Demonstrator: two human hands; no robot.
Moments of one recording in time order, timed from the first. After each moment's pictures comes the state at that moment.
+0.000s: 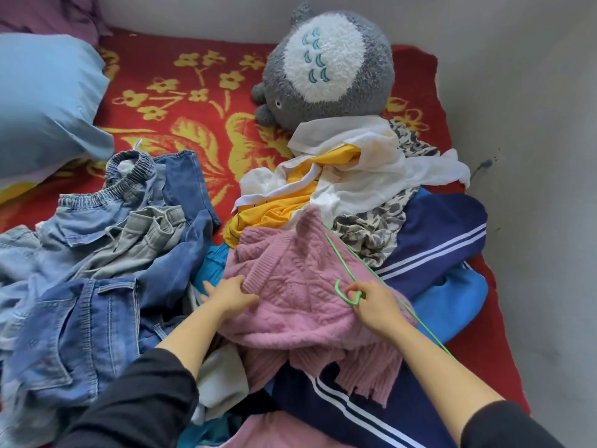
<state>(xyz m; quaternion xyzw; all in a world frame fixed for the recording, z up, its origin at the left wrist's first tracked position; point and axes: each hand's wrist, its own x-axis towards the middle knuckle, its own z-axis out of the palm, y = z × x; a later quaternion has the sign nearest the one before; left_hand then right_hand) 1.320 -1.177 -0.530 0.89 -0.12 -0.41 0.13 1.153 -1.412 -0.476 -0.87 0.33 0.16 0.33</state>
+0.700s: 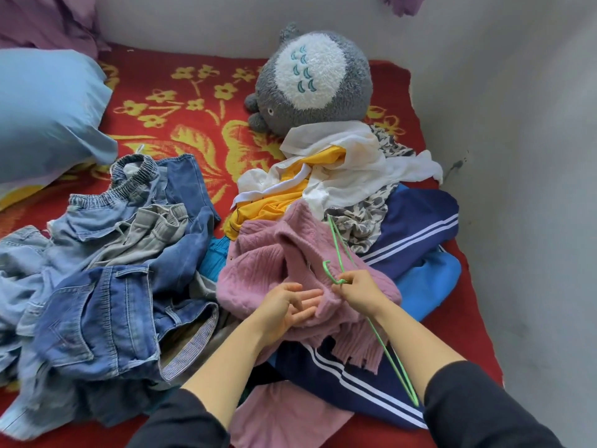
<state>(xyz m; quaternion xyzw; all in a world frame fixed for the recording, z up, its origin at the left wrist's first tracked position) 1.209 -1.209 -0.448 0.45 0.18 -0.56 0.67 1.135 -1.368 -0.436 -0.76 0.38 0.12 0.51</state>
